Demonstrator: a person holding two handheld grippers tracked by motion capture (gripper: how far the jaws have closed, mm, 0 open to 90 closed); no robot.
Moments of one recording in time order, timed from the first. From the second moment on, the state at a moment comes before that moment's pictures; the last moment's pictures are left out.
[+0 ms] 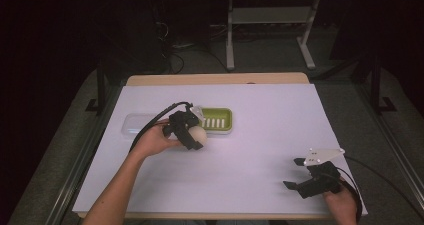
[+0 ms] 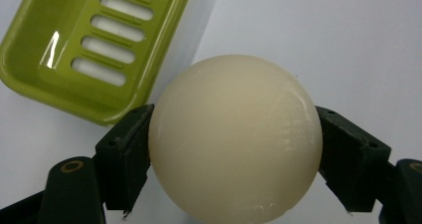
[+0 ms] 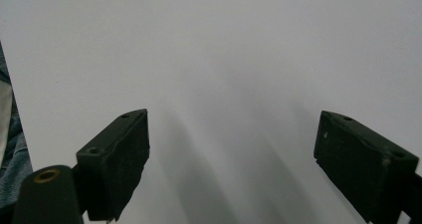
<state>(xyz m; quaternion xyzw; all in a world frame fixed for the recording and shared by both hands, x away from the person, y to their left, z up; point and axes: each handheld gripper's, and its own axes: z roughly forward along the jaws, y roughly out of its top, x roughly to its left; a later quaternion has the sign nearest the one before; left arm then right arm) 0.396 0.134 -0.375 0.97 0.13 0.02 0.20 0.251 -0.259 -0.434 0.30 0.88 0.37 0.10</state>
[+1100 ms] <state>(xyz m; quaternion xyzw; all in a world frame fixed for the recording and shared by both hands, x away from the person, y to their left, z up) 0.437 0.102 -0.347 0.97 0.13 0.03 0.21 0.251 -0.262 -0.432 0.30 0.87 0.37 0.10</state>
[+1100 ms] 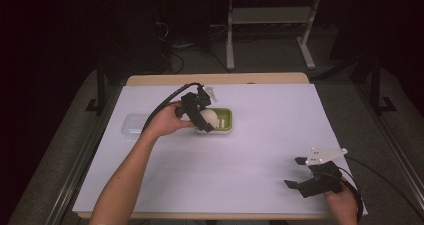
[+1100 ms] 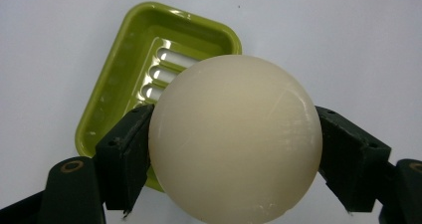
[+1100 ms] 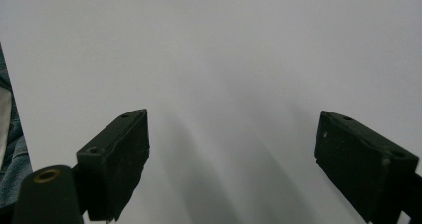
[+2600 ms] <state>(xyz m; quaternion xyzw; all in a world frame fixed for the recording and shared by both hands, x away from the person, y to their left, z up) 0.476 0.087 -0.379 0.95 0.19 0.02 0.23 0.251 -0.260 -0.432 0.30 0.87 0.37 0.10</state>
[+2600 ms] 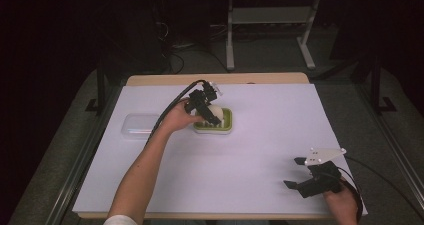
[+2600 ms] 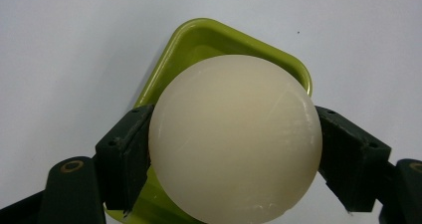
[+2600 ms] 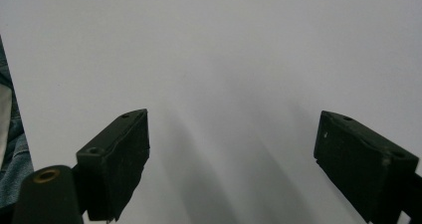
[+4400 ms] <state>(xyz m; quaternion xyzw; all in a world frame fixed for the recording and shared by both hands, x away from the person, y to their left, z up) 0.485 0.081 -0.399 0.95 0.21 0.01 0.22 0.251 -0.258 -0.433 0.29 0.88 0.37 0.10</state>
